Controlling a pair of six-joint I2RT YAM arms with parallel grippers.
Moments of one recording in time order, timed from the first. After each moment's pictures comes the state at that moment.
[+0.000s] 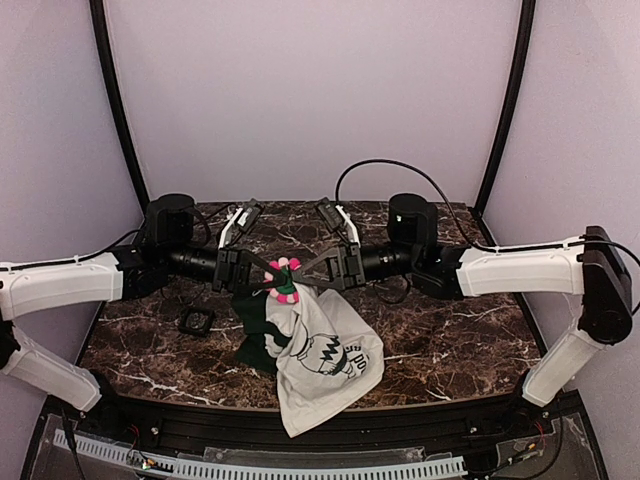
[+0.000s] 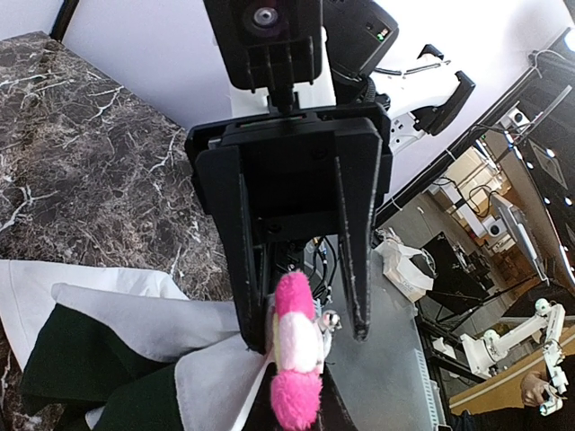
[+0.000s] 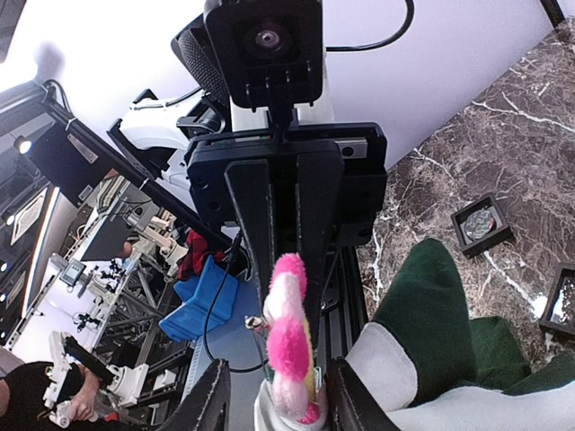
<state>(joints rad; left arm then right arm) -0.70 1.31 0.85 0.20 0.94 -0.46 0.89 1.57 1.00 0.49 -0.86 0.70</state>
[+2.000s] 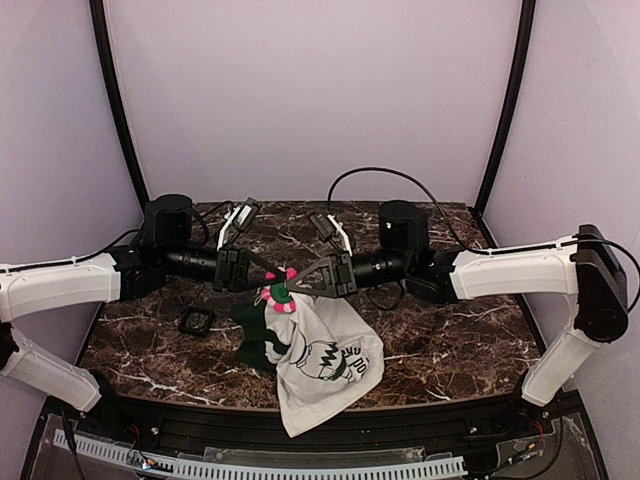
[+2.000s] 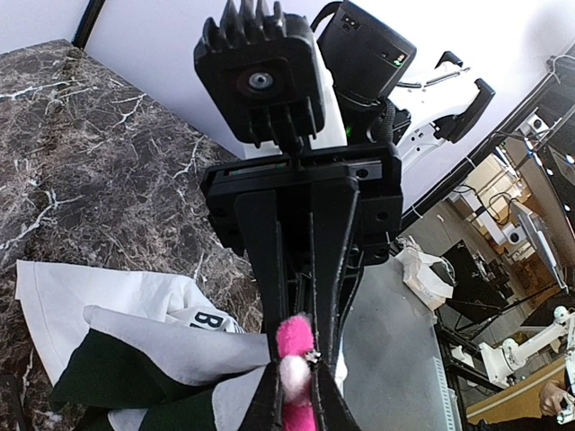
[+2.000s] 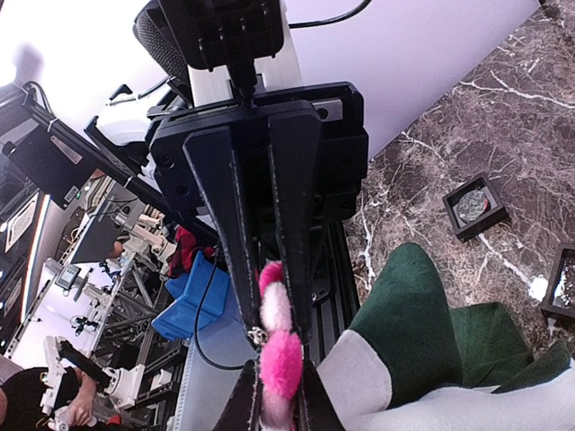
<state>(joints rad) -0.70 1.29 0.84 0.18 0.88 -0.44 0.91 1.61 1.00 0.46 -0.81 0.69</state>
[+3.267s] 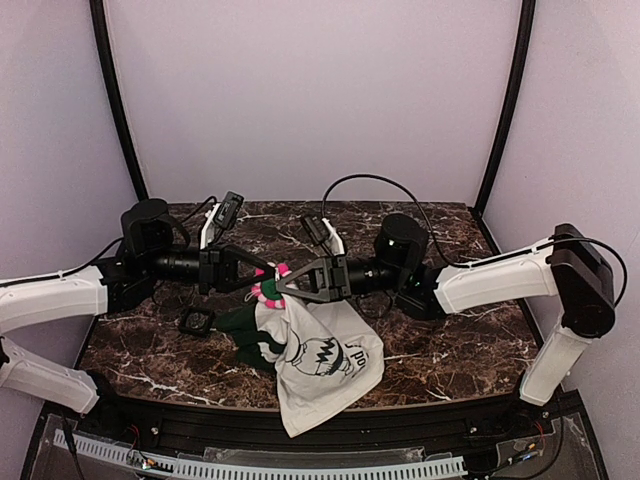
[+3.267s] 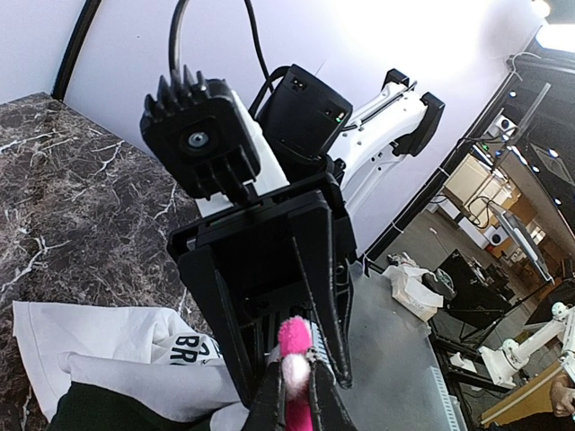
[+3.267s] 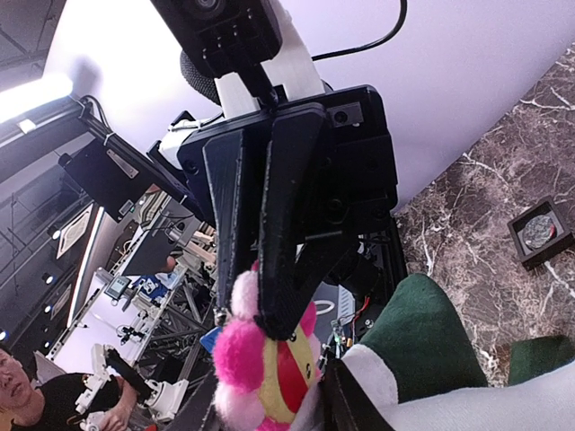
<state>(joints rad) -0.70 1.19 0.75 0.37 0.89 -0.50 0.96 1.68 0.95 0.85 -0.84 0.93</state>
